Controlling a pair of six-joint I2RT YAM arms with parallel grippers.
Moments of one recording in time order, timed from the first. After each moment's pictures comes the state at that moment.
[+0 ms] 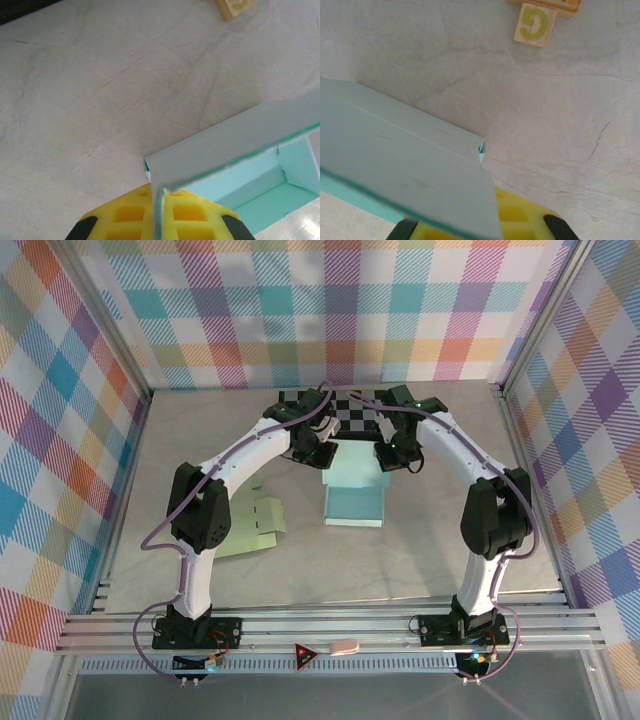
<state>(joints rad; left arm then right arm) -0.59 2.06 1.86 -0.96 0.16 -0.21 0.39 1.86 1.65 -1.13 -0.06 0.05</state>
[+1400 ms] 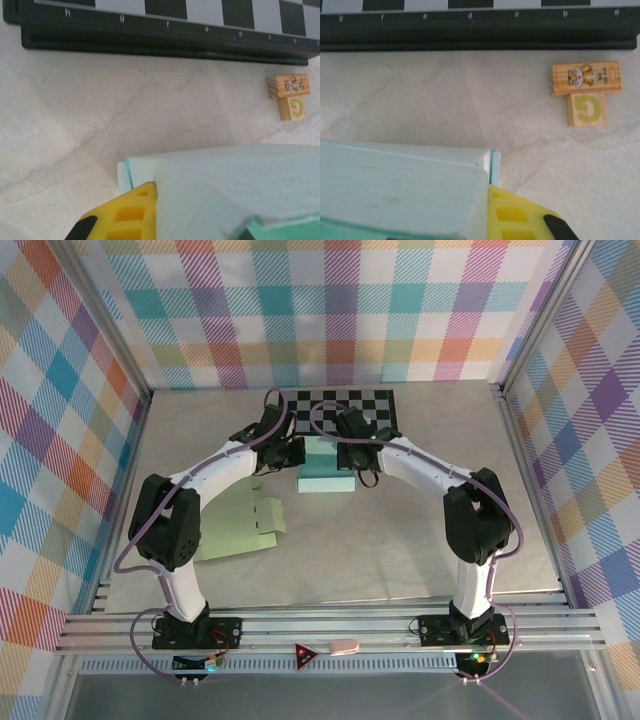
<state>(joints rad) -0.46 1.81 1.34 -0.44 0.08 -0.51 0.64 1.87 1.47 -0.62 0.25 0.52</state>
